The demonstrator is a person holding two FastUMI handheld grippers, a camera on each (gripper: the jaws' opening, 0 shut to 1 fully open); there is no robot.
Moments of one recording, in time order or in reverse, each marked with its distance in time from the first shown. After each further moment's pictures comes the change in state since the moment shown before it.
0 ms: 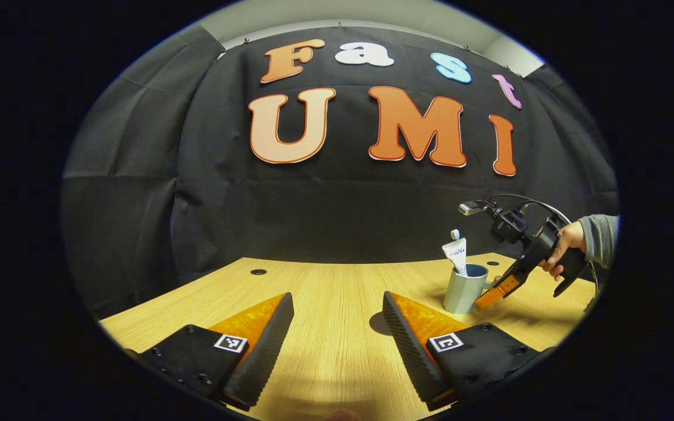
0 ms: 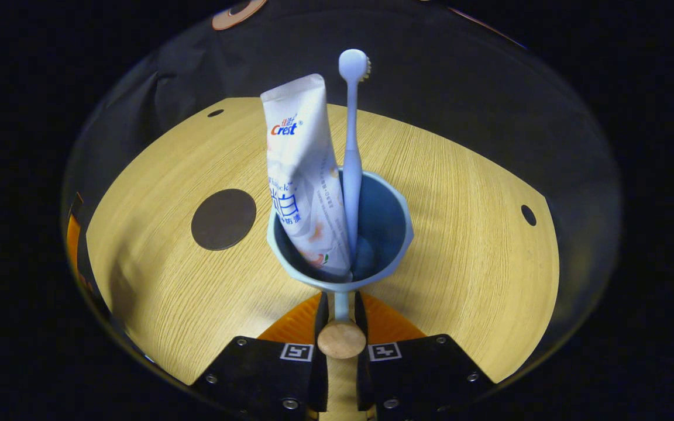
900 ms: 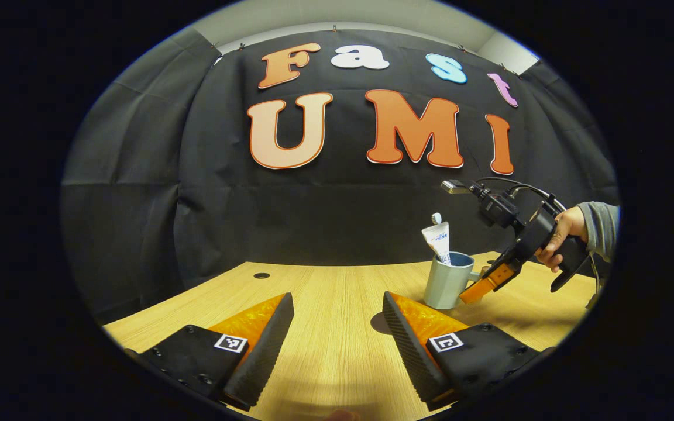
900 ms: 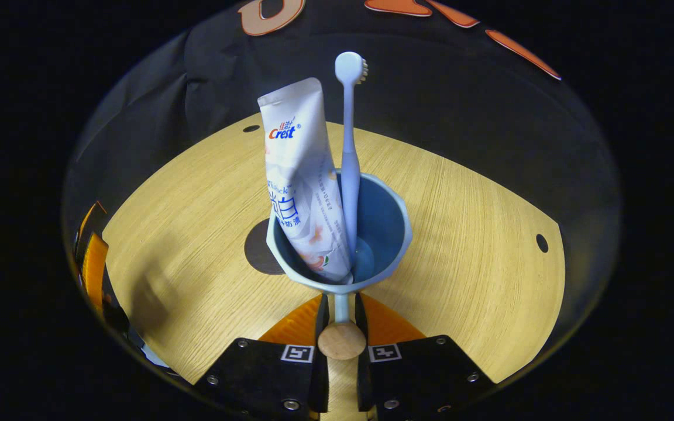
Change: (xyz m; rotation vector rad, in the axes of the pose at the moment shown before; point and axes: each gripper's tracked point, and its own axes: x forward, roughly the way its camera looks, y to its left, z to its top) left arm -0.009 0.000 -0.001 0.009 -0.012 0.002; right arm 0.002 0.005 0.013 -0.062 -0.098 0.082
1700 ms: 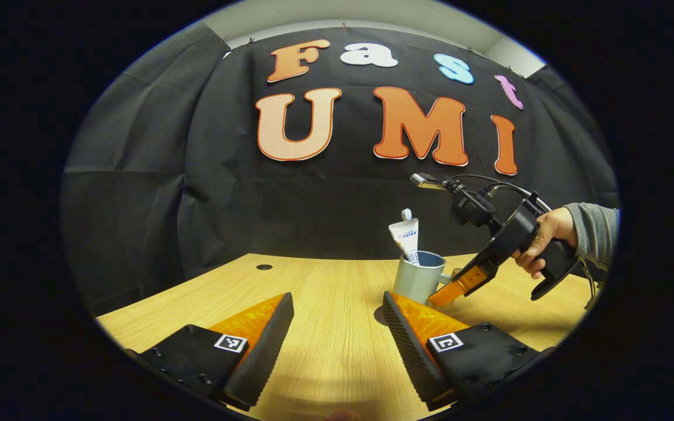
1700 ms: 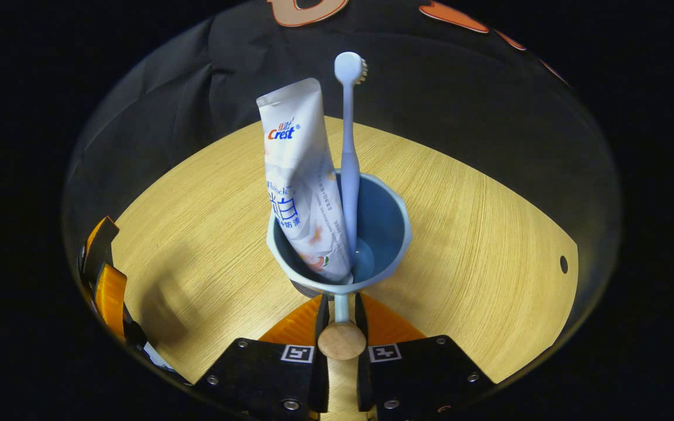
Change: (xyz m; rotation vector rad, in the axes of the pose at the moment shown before) left arm -0.006 0.017 -0.017 -0.021 0.015 0.018; right arm 0.000 -0.002 0.002 -0.067 0.007 0.046
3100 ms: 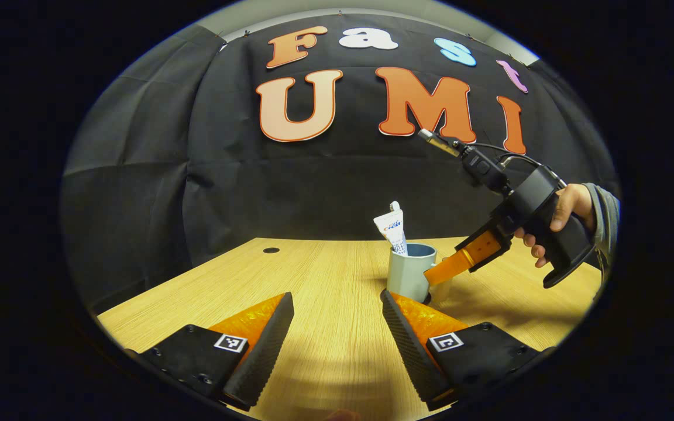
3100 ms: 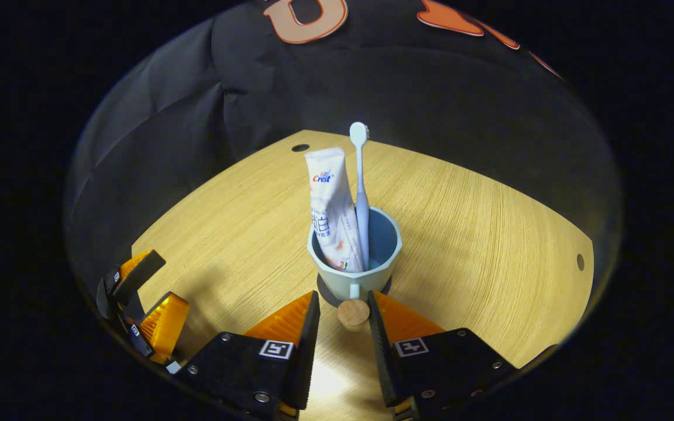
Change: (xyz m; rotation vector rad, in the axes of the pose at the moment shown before) left arm 0.009 -0.004 -0.027 0.033 0.083 0.037; right arm -0.049 0.014 0.018 0.048 -0.166 0.096
